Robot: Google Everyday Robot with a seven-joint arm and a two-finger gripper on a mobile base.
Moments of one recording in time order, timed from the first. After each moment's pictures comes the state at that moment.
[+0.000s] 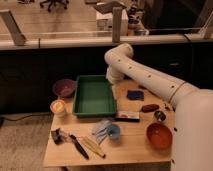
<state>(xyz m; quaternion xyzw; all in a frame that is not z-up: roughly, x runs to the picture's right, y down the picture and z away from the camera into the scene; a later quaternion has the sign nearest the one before) 0.109 -0.022 0.838 -0.26 -0.07 -0.10 0.96</state>
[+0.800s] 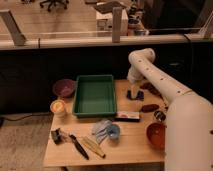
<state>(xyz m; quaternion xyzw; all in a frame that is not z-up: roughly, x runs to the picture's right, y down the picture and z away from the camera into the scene) 0.189 -0.001 0.908 -0.28 -0.04 -0.02 0.96</state>
